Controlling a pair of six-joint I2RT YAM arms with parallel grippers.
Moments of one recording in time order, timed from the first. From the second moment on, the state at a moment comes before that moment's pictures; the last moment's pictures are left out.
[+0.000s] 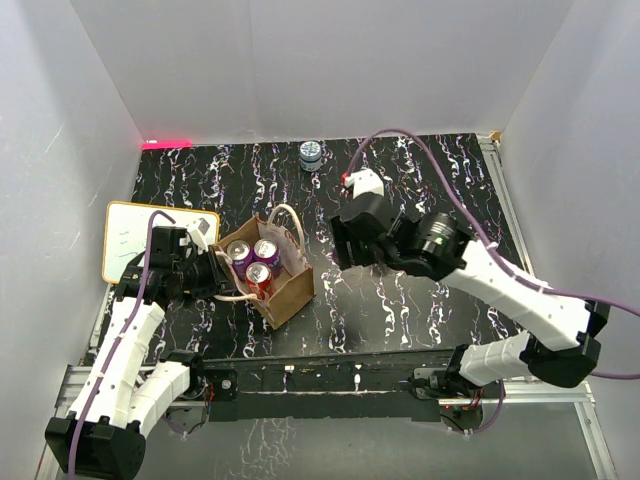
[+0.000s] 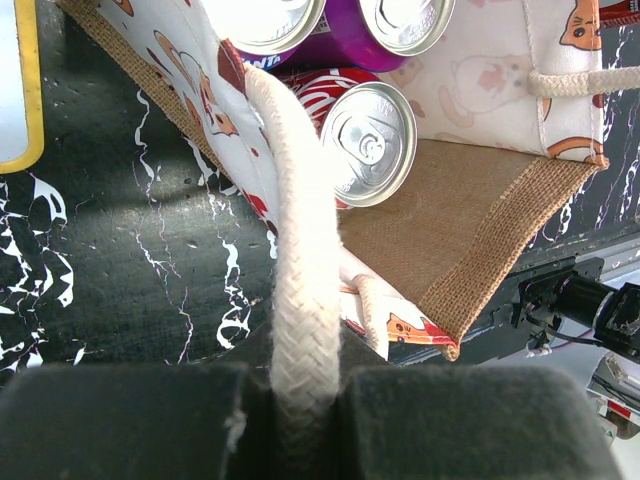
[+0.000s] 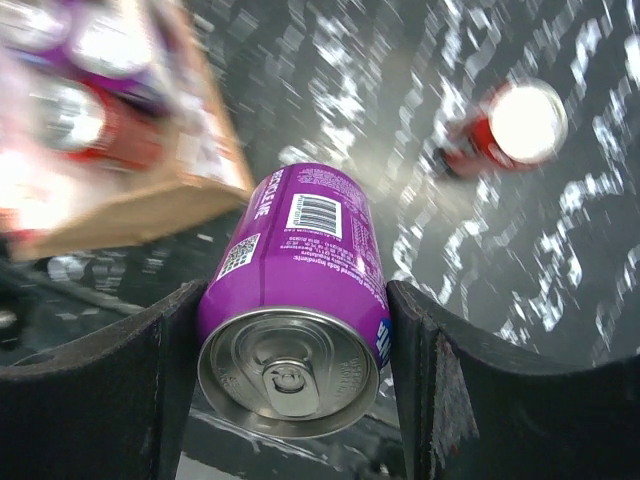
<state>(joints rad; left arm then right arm) -0.13 0.84 0.82 -0.94 0.37 -0.41 1.05 1.32 1.64 -1.07 0.42 0.48</state>
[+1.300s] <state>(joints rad) -0.11 0.85 0.82 -0.94 0.38 -0.41 0.10 1.77 1.40 -0.85 0.04 0.25</state>
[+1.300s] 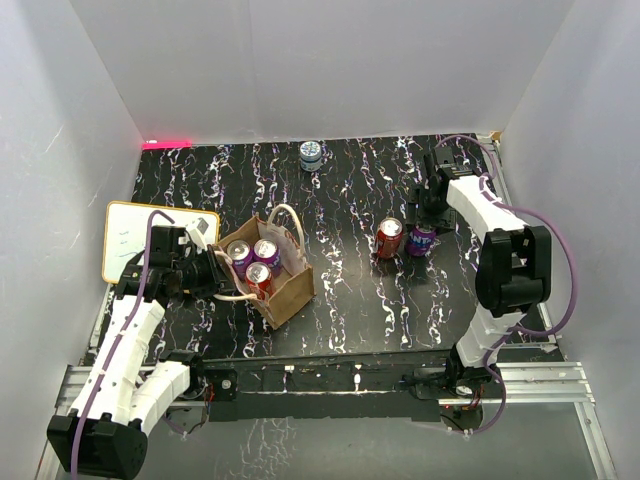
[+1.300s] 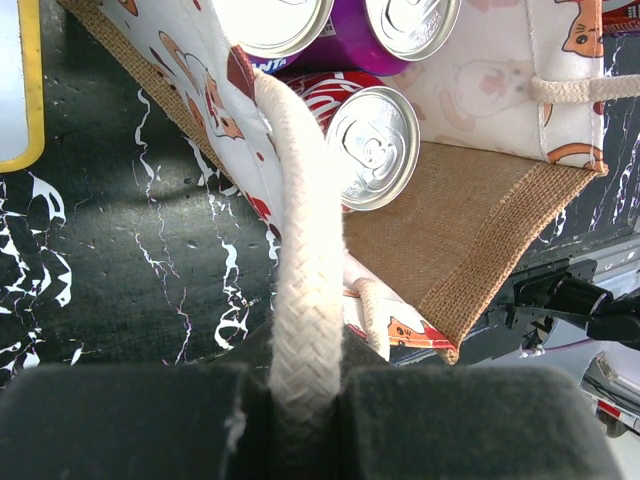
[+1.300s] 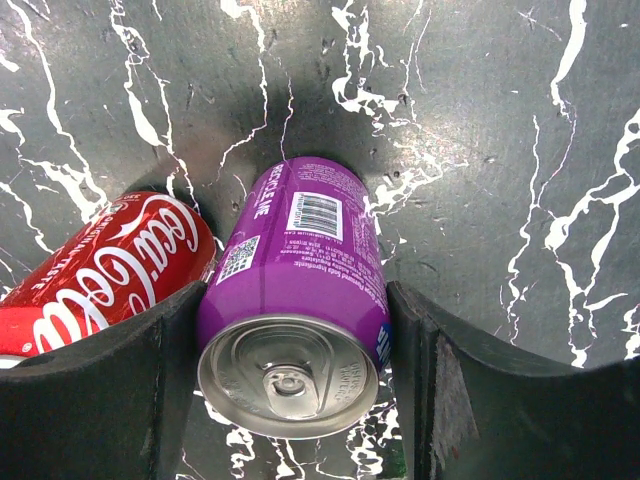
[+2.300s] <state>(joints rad) -0.10 0.85 0.82 -0.94 0.39 -0.41 0.74 1.43 1.57 -0.85 -0.03 0.46</state>
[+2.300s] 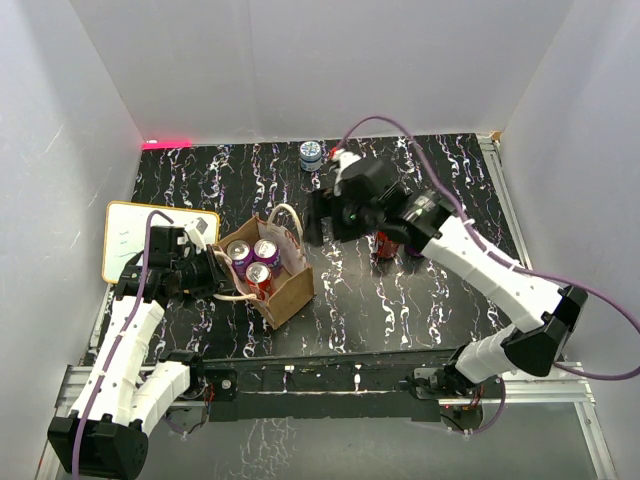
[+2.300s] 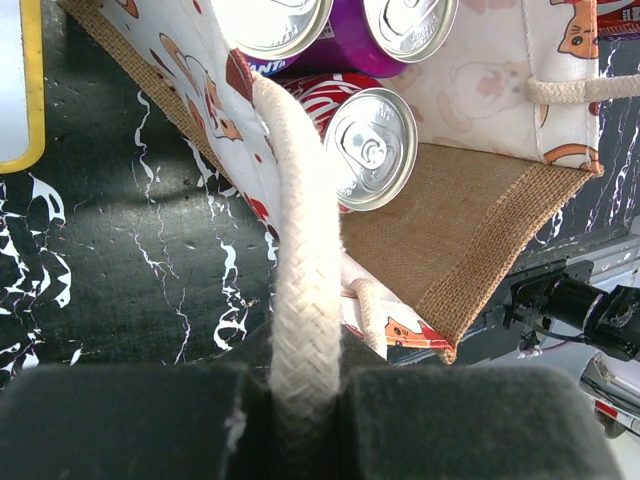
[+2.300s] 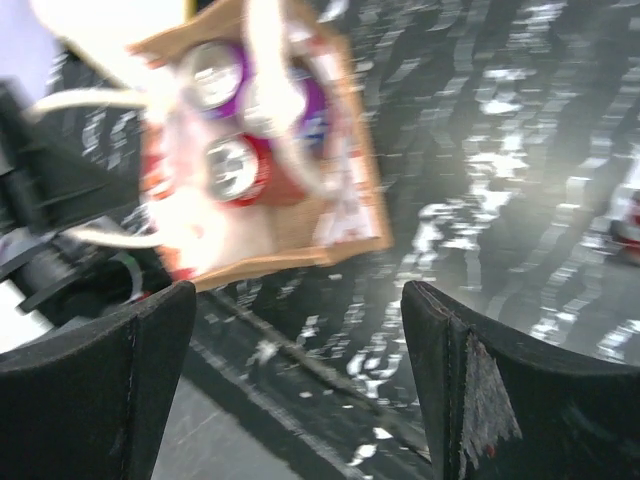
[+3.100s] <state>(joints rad) -0.09 0.83 0.82 -0.94 0.39 -0.41 1.16 2.15 2.13 -1.07 0.40 0.95</state>
